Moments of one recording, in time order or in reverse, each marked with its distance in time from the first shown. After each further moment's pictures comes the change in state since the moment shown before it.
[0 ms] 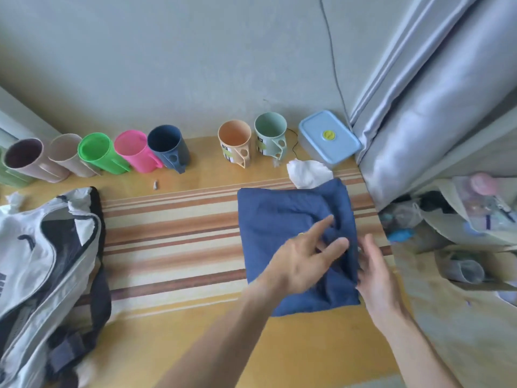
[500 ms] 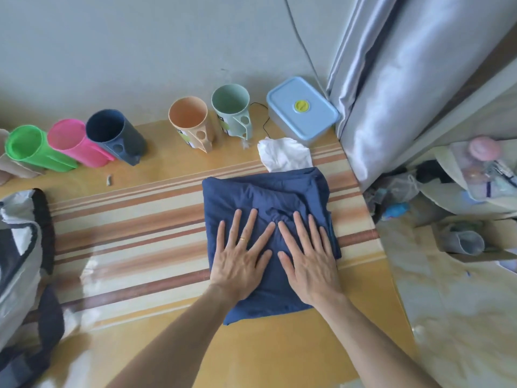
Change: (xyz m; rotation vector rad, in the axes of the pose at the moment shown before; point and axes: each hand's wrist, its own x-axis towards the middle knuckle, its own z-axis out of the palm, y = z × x) left_hand 0.056 -0.158 0.045 1.023 0.248 0.089; right_hand 0.106 0.112 -0.026 -1.593 -0.012 -0.697
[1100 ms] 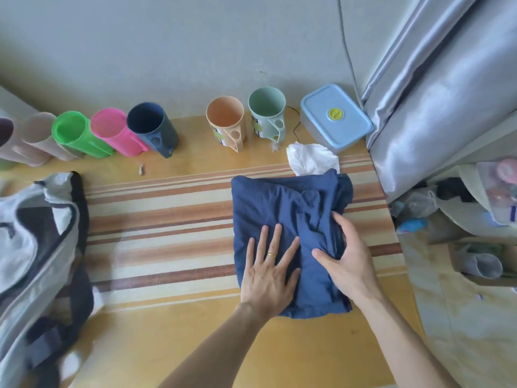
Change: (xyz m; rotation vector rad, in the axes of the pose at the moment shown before) left_hand -0.025 0.027 0.003 -0.212 -0.012 -0.079; right_hand 0.010 -0.014 -0.078 0.918 0.040 0.367
